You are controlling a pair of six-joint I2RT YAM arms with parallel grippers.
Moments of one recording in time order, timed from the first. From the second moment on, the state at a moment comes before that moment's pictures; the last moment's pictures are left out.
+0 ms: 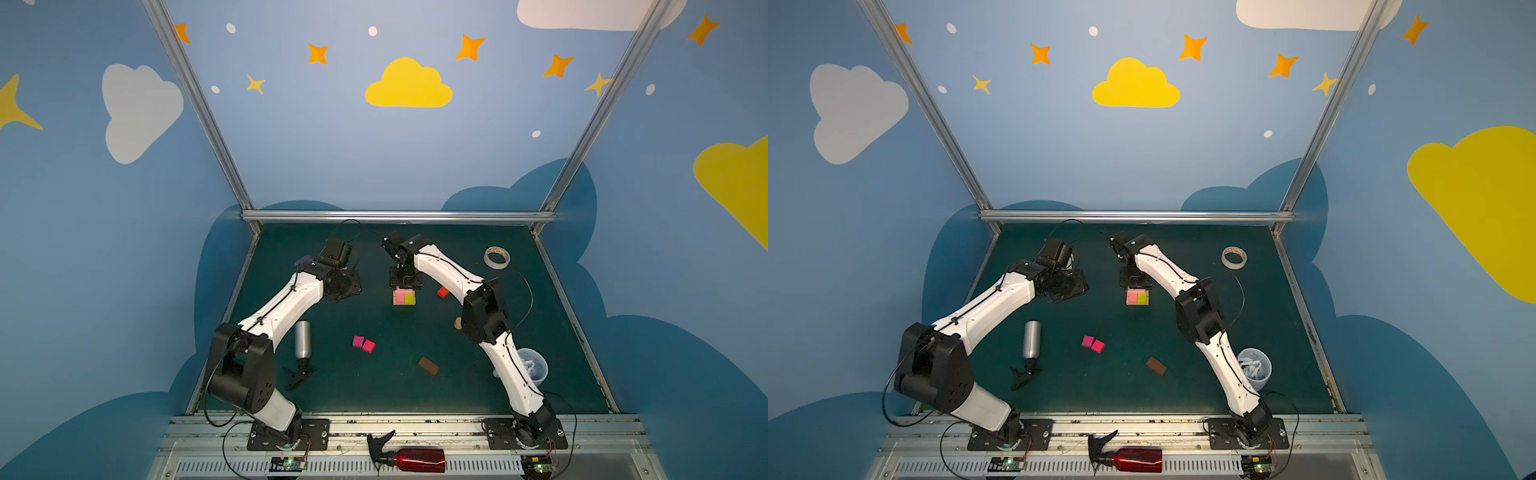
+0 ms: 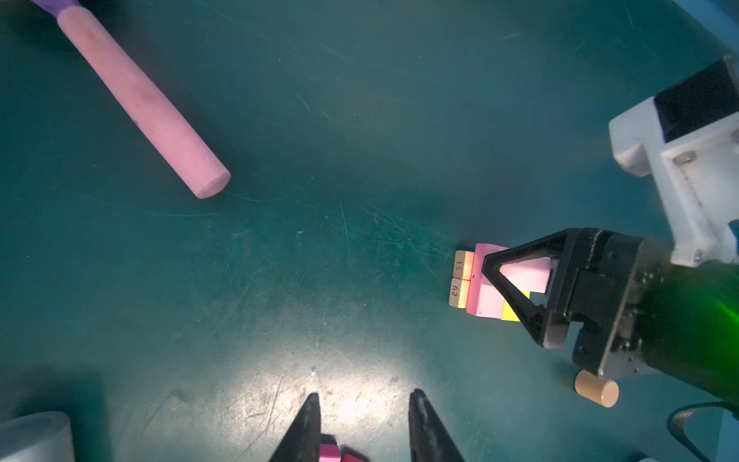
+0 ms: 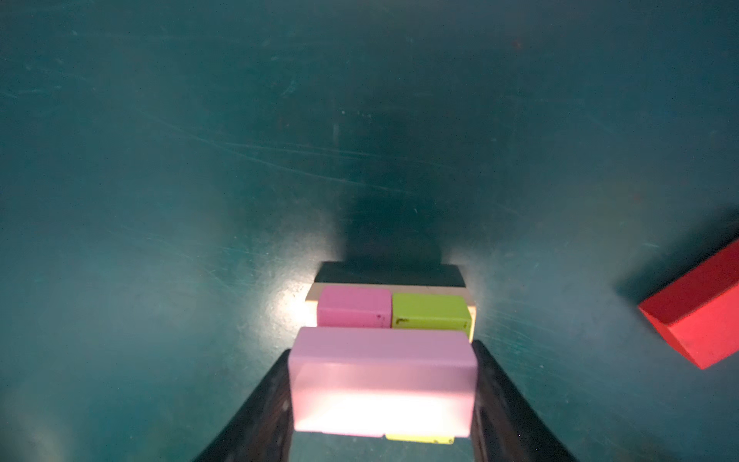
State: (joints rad) left arm -0.33 1.57 1.23 -0.71 0.08 -0.58; right arm 0.72 2.47 2.32 -1.23 0.07 0.63
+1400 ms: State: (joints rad) left arm -0.33 1.55 1.22 -0.70 0.08 -0.58; right arm 0.72 2.47 2.32 -1.24 0.09 0.65
